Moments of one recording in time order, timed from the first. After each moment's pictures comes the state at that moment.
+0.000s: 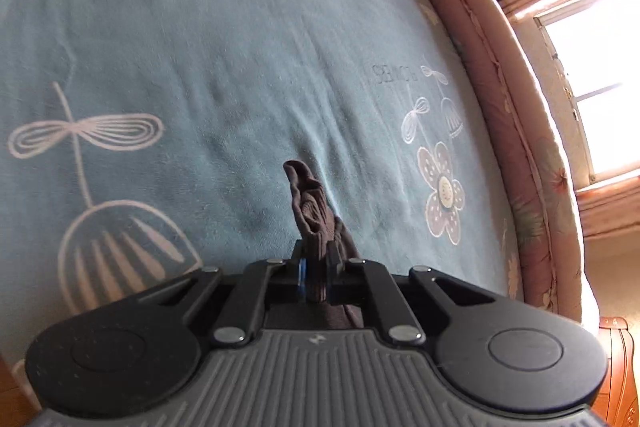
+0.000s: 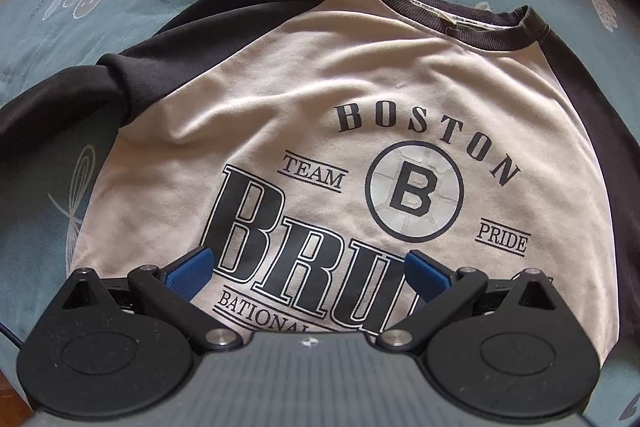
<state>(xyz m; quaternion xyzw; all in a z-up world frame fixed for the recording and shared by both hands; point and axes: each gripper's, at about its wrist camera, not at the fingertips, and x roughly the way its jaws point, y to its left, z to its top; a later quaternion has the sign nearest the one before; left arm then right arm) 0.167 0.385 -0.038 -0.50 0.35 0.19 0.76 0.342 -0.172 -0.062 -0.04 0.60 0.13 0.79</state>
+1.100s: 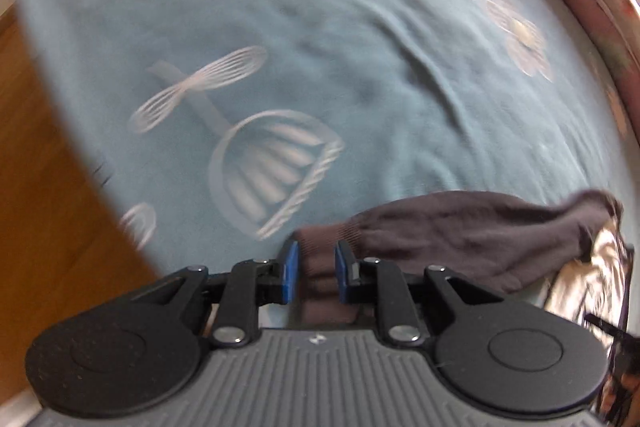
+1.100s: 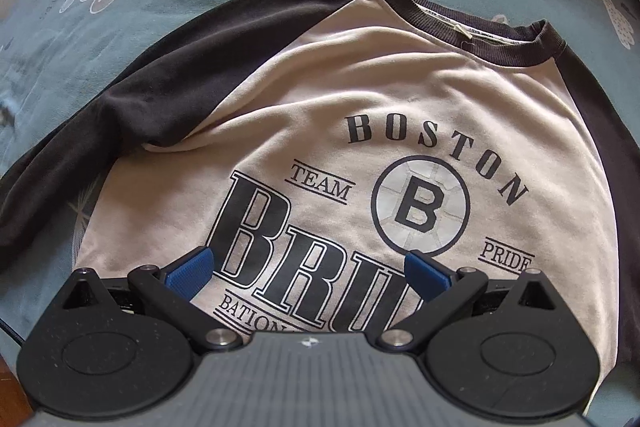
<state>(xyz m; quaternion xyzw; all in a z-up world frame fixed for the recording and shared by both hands) 0.155 0.351 -0.032 -0.29 0.57 0.17 0.75 0.349 -0.168 -0.061 -0.05 0.60 0.17 0.78</state>
